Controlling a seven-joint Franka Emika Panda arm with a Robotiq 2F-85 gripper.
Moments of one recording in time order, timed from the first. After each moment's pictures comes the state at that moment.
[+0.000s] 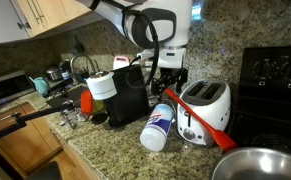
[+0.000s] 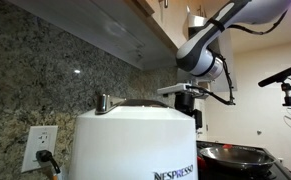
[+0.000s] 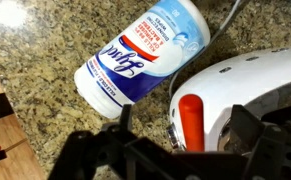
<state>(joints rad) -0.06 0.38 -0.07 -1.86 0.31 2.25 1.47</state>
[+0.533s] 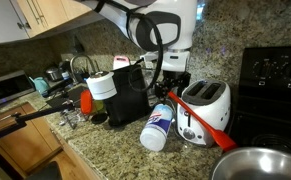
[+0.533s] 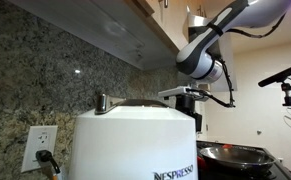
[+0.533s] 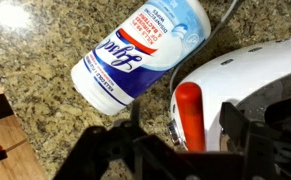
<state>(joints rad) -0.08 0.40 -0.08 -1.84 0.32 2.24 1.47</state>
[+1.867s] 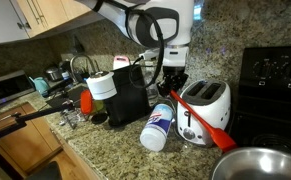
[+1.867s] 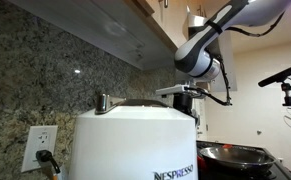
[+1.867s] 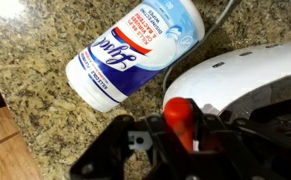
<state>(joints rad) -0.06 0.40 -0.08 -1.82 0.28 2.24 1.47</state>
